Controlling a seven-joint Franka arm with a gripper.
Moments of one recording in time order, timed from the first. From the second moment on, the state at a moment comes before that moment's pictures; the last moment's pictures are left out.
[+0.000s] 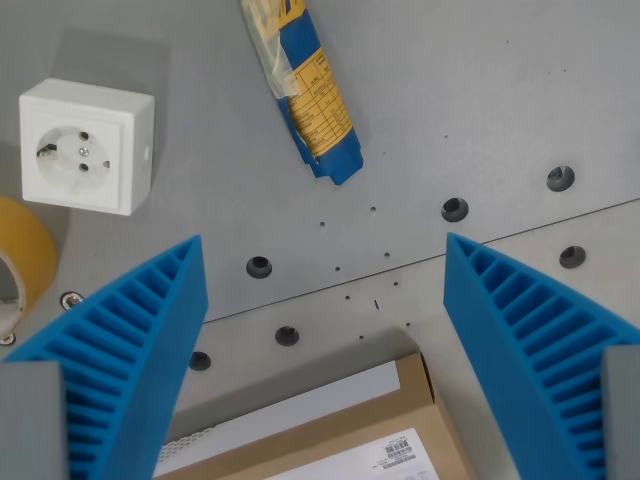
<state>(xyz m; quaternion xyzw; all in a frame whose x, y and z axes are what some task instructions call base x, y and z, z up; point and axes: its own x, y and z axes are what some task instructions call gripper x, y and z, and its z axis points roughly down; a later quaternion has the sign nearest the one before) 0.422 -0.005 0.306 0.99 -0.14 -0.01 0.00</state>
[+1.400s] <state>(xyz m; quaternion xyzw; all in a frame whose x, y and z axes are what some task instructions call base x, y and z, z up) 0.451 -0.009 0.246 1.00 -0.08 0.00 0.00</state>
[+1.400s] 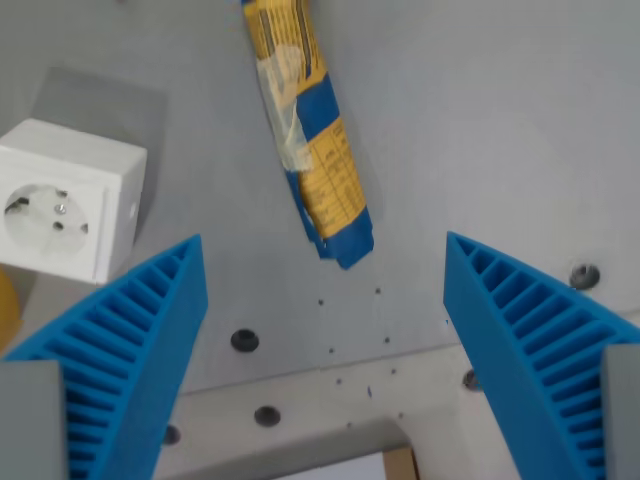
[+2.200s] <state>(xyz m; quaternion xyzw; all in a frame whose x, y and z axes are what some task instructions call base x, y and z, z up) 0.473 -0.015 0.188 1.00 -0.02 0.01 0.00</state>
